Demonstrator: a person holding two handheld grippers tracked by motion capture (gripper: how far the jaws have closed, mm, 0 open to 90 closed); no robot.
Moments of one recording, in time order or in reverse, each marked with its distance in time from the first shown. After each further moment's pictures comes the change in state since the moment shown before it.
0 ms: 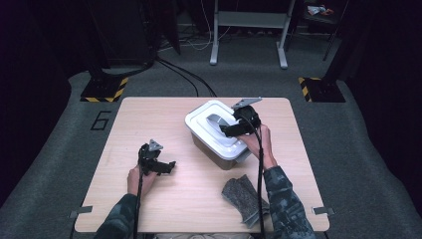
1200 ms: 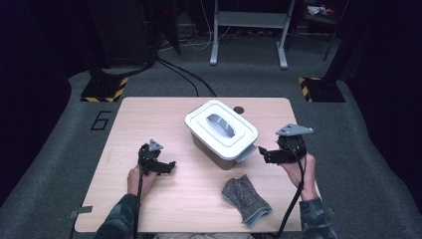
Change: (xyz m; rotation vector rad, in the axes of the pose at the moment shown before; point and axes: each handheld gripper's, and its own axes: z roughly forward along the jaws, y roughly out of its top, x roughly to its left) left arm 0.000 0.000 0.000 0.004 -0.003 0.001; right arm -0.020 -0.098 -0.105 -0.026 -0.159 0.037
